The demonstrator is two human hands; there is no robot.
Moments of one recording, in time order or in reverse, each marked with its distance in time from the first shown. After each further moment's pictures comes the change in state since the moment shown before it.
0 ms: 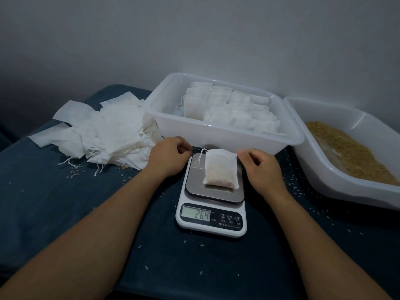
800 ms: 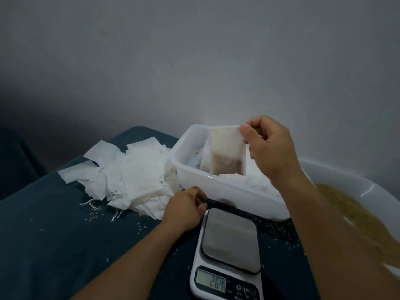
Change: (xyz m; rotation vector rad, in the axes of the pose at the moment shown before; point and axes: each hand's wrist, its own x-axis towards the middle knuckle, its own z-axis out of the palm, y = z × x) left_hand 0.002 -0.007 0.008 -0.081 0.011 -0.017; right_hand 0.073 -0.197 -0.003 0.096 -0.012 -0.395
